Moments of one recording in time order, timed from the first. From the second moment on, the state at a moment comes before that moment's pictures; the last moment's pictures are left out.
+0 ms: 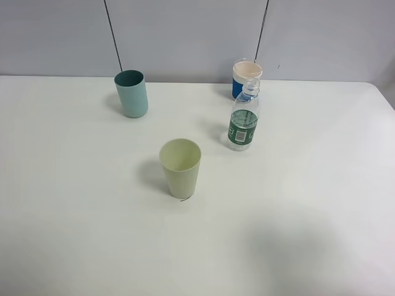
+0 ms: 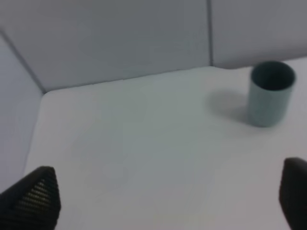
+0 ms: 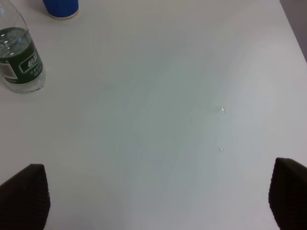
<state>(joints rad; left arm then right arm) -0.33 0.53 -0.83 0.45 0.83 -0.31 -0.11 0.00 -0.50 0.09 1.06 -0.15</state>
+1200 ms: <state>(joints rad) 0.06 -0.01 -0.59 0.08 1.04 -0.08 -0.11 0.00 -0.50 0.09 1.06 -0.15</state>
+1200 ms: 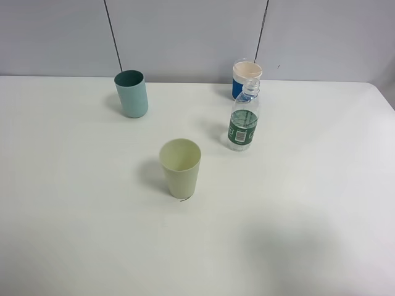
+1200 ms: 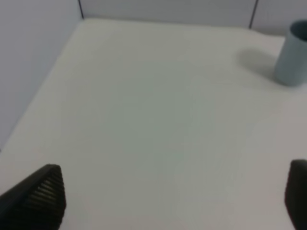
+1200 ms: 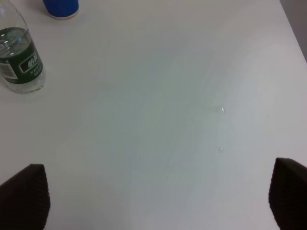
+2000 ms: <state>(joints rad) 0.02 -0.01 -0.50 0.03 1.05 -0.06 -0.11 0.00 -0.50 0.09 1.06 -0.15</state>
